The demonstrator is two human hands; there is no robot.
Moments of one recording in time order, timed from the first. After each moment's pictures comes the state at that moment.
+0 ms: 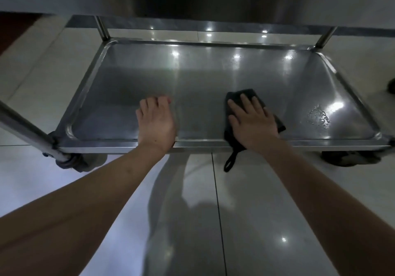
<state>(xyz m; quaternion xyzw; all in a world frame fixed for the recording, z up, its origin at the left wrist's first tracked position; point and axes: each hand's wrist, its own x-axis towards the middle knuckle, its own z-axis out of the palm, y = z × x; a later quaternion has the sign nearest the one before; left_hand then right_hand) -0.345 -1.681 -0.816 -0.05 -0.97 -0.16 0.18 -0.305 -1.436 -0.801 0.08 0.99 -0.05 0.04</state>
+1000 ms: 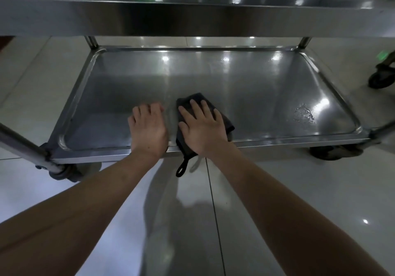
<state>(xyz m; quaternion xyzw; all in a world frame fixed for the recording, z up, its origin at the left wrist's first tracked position) -0.342 -1.683 -0.814 -0.08 -0.97 -0.17 0.16 -0.318 -1.528 -0.807 -0.02 1.00 -0.08 0.02</state>
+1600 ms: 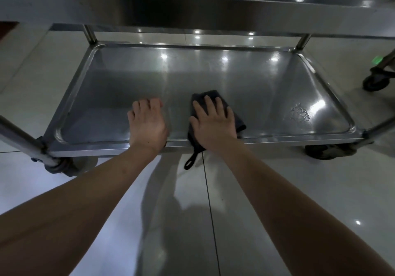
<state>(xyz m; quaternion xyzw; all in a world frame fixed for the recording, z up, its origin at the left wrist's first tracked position) -0.344 -1.681 -0.816 -0.08 -0.97 -0.18 0.17 -0.311 -1.502 -0.804 0.04 1.00 -0.06 0.02</state>
